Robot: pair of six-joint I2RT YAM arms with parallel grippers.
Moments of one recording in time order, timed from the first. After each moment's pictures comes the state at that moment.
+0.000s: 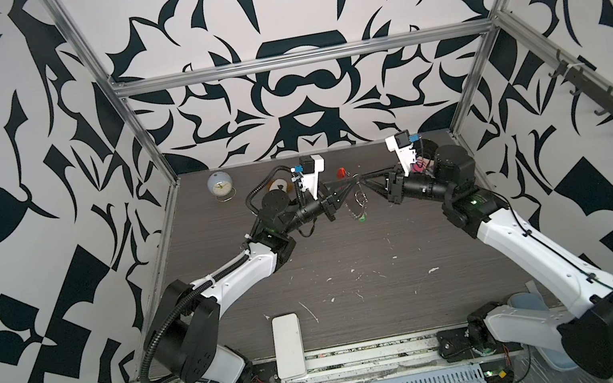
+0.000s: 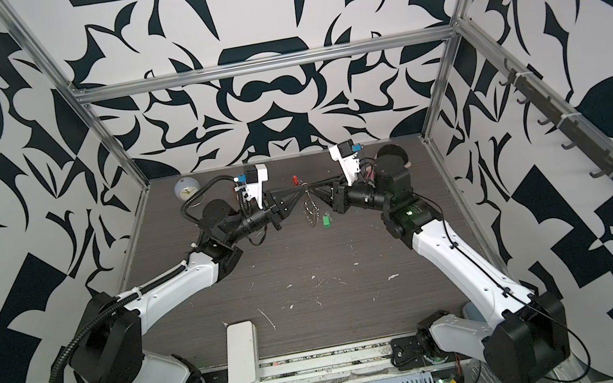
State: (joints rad) left arm -0.67 1.53 0.96 0.83 0.60 -0.49; right arm 0.33 1.16 1.00 0.02 -0.74 0.44
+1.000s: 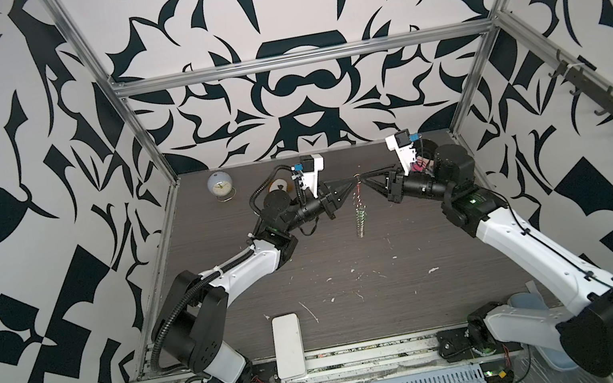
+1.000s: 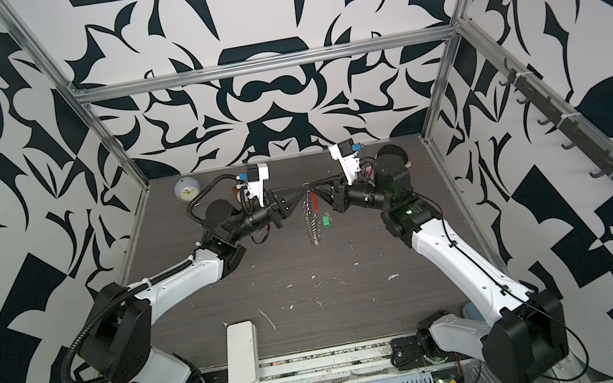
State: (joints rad) left arm -0.66 1.59 0.96 0.94 0.64 -0.61; right arm 0.33 1.16 1.00 0.03 -0.74 0.43
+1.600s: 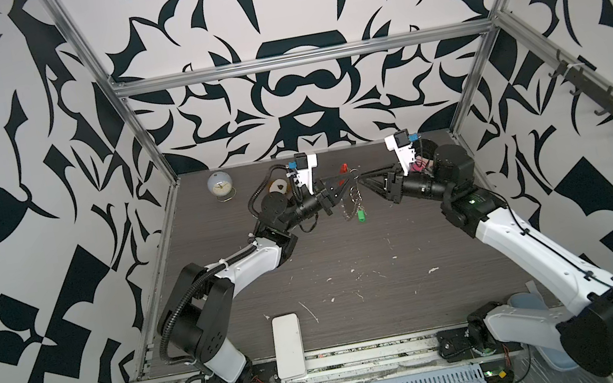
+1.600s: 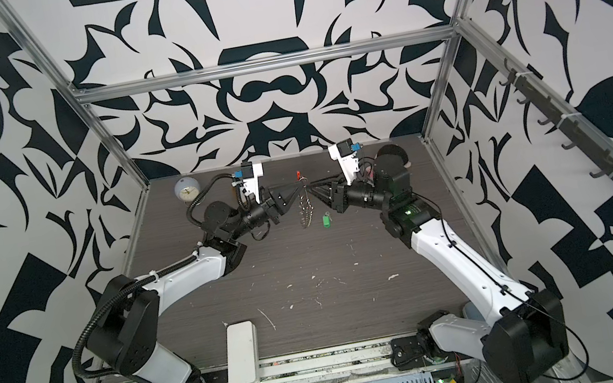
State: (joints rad) left arm -0.64 1.63 0.96 1.06 0.64 -0.74; right arm 0.33 1.17 1.00 0.06 -0.75 0.44
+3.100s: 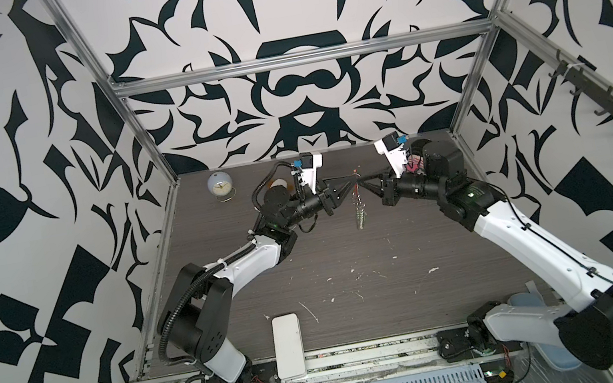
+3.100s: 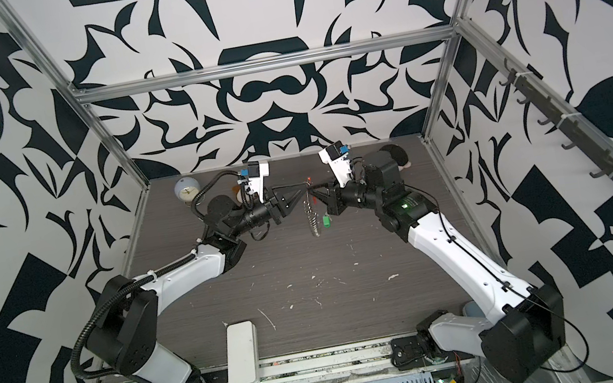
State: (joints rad) left arm -0.64 1.63 0.99 0.91 0.68 -0.65; right arm 0.39 1.20 1.11 -0.24 -0.60 0.23
